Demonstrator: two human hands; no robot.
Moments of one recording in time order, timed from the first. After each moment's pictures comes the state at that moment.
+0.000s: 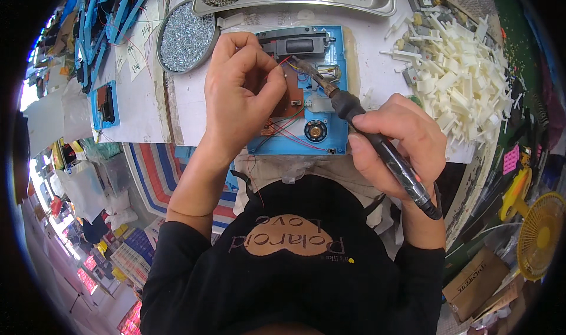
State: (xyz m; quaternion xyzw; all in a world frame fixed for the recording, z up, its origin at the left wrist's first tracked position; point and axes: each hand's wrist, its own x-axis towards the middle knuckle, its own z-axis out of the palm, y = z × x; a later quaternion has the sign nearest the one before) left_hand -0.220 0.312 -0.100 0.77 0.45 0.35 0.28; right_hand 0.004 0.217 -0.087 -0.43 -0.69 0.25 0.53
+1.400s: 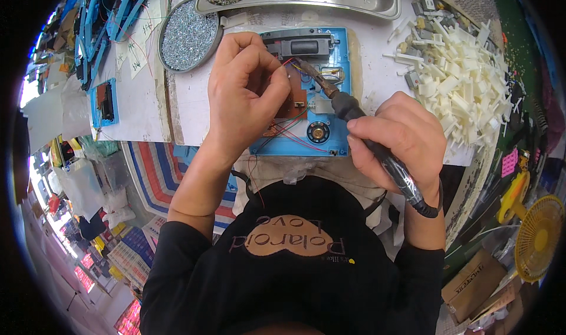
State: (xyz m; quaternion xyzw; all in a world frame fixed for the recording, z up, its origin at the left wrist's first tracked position) left_hand -0.220 0.311 -0.104 0.76 0.44 0.38 0.29; right_hand 0.005 0.229 -0.081 -0.42 -0.75 0.18 0.47
